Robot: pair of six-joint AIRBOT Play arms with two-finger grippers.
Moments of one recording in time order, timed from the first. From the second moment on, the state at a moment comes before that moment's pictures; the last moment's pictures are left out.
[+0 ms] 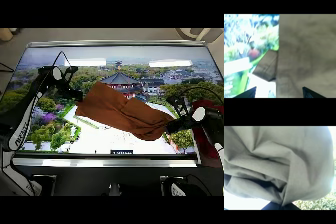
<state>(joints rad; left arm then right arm) -0.21 -1.84 1.73 1.44 -1.35 -1.47 -0.10 -1.07 0.79 -1.41 1.10 0.98</state>
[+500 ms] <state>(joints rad) -0.20 -1.88 1.62 1.29 -1.40 -1.50 -0.10 -1.07 0.82 -1.41 1.13 1.00</state>
